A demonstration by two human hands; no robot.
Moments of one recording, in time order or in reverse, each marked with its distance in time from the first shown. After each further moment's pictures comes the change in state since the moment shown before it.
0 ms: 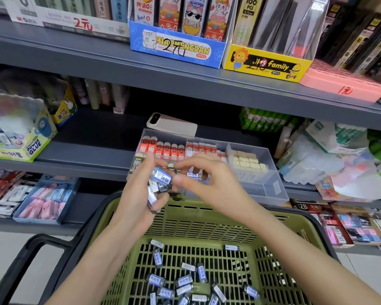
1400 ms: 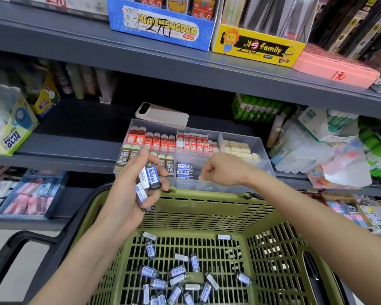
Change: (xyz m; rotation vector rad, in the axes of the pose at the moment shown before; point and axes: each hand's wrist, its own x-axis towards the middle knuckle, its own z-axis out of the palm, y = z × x) left_hand -0.006 -0.003 -0.001 0.030 -0.048 -0.035; right_hand 0.024 0.054 -0.030 -0.534 -0.536 0.340
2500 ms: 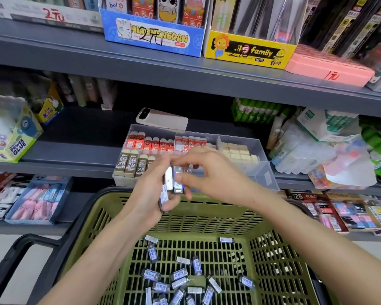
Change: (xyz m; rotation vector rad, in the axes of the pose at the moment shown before) left_hand 0.009 -0.009 0.032 0.098 -0.096 -0.055; right_hand -0.042 -0.041 -0.005 0.291 0.373 -0.331
